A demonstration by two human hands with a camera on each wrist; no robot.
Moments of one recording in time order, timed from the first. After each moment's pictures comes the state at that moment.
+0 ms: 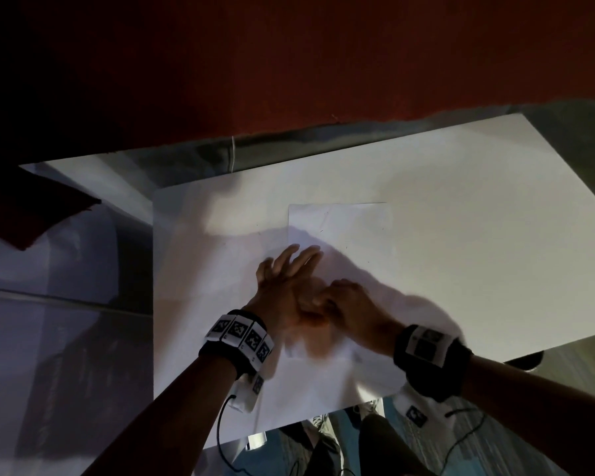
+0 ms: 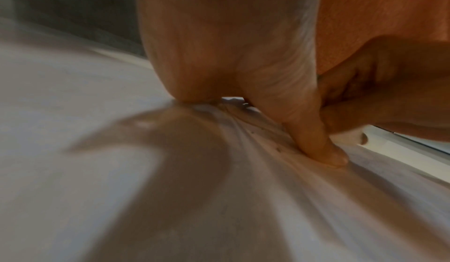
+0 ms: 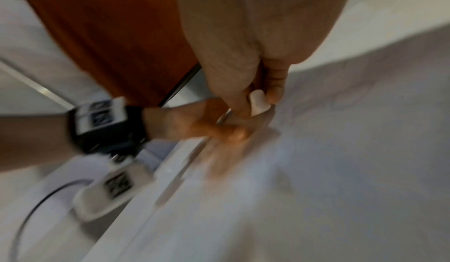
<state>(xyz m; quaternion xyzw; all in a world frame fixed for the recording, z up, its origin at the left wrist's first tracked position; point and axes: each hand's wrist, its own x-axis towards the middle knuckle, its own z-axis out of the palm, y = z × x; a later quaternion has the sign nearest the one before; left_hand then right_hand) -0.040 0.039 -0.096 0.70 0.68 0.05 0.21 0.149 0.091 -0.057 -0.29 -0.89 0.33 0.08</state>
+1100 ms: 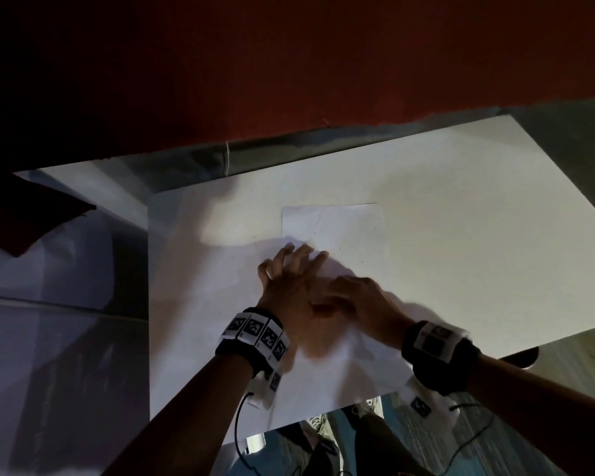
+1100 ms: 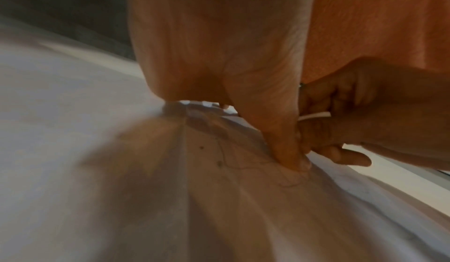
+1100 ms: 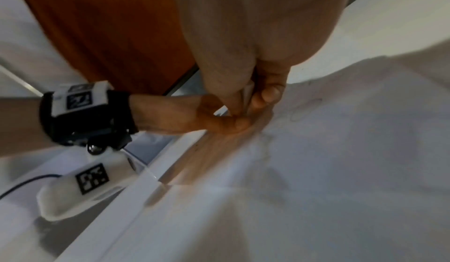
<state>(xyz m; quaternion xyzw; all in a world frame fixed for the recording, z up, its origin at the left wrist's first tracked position) -0.010 0.057 -0.078 0.66 0.72 -0.02 0.21 0.175 0.110 -0.039 -0.34 -0.88 0.34 0.03</state>
